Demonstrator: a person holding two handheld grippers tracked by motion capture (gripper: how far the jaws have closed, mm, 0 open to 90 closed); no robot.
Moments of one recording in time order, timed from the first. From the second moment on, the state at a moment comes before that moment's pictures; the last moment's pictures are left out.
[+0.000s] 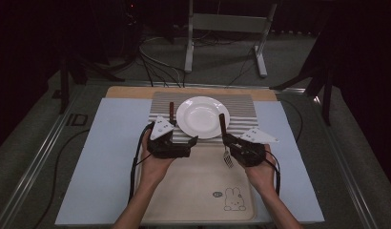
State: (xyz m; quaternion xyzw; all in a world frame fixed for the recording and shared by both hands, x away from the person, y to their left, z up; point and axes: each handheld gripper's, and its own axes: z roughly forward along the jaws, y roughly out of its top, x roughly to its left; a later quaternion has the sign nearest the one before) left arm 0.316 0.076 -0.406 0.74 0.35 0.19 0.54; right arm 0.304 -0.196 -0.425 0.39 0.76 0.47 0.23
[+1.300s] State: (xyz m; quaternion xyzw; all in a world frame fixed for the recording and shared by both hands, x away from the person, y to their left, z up) left arm 0.326 0.029 -0.412 0.75 0.34 0.10 0.56; right arm 0.295 -0.171 -0.435 0.38 0.75 0.50 0.20
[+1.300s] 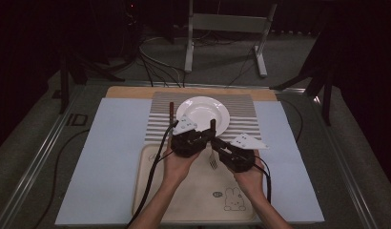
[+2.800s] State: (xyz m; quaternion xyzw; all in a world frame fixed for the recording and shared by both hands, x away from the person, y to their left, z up) left arm 0.330 0.122 -0.381 0.75 0.37 0.12 0.53; right arm 0.276 -0.257 -0.443 0.43 0.71 0.50 0.26
